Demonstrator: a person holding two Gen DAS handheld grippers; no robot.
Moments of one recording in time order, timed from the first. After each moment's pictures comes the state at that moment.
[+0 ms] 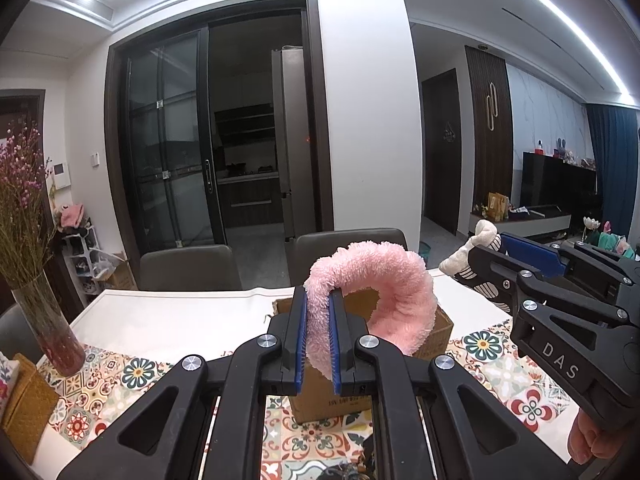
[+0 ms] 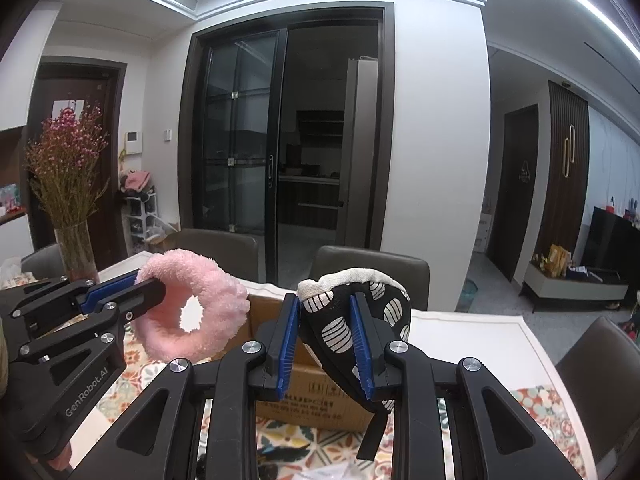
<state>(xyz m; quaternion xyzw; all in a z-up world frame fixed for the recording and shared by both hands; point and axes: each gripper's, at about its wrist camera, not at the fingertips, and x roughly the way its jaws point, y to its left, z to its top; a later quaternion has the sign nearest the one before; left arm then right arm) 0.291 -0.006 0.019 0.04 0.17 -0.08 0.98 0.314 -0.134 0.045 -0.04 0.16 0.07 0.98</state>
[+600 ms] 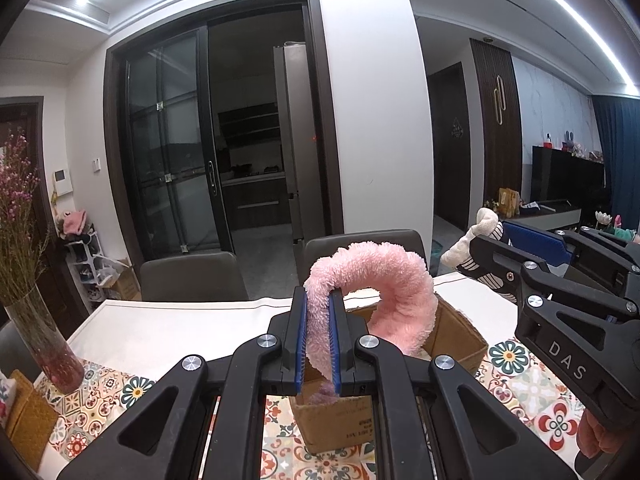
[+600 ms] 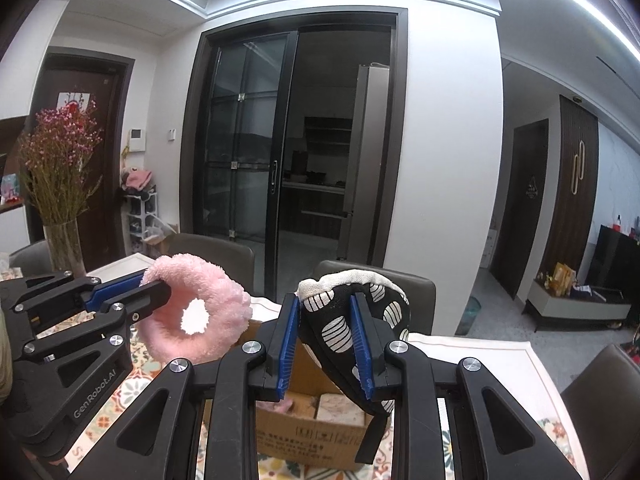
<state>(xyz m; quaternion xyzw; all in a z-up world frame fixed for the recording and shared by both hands) 0.352 -0.019 0.010 0.06 0.17 -0.06 0.98 0.365 -0.132 0.043 -0.06 0.14 0.08 0.98</state>
